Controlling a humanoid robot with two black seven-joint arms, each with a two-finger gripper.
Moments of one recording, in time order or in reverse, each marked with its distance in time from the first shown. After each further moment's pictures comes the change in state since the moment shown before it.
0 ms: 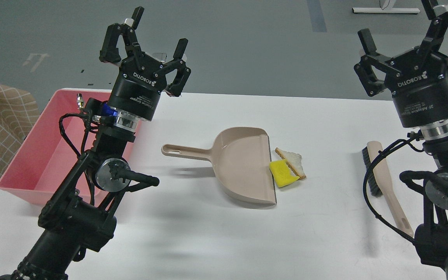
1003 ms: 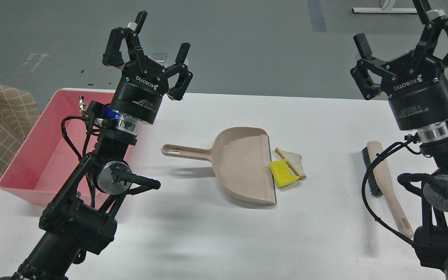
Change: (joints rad) left arm 0.012 -0.002 0.015 -0.001 0.003 0.004 0.002; right arm -0.012 -0.005 -0.012 -0.004 0.000 0.002 0.002
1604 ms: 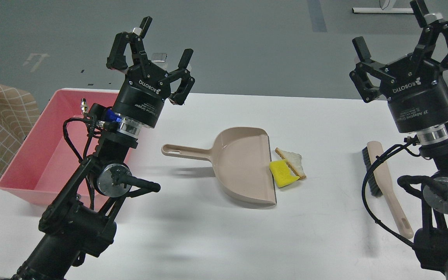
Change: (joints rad) left arm 0.011 0.003 0.004 -0.003 0.007 0.000 0.020; right arm -0.011 -0.002 -0.002 0.001 0.000 0.006 0.000
